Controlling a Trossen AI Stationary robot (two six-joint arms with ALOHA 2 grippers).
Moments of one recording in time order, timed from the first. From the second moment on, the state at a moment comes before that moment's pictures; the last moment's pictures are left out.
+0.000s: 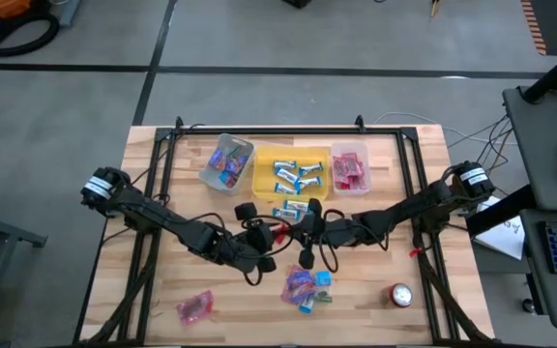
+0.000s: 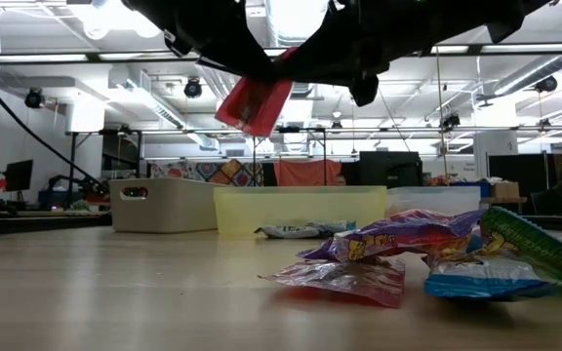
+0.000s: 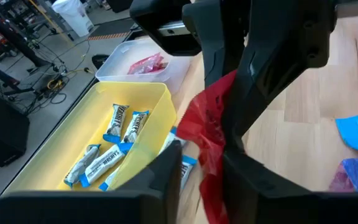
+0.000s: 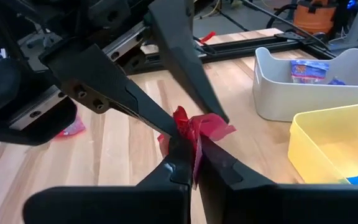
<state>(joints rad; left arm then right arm) -0.42 1.65 1.06 -0.10 -0.83 -0.19 0.28 1.65 0.85 0.50 0.41 0.22</state>
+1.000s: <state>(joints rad) -0.45 1.49 1.07 -0.35 -0.68 -0.39 -0.03 1.27 0.86 -0.49 0.77 0.53</state>
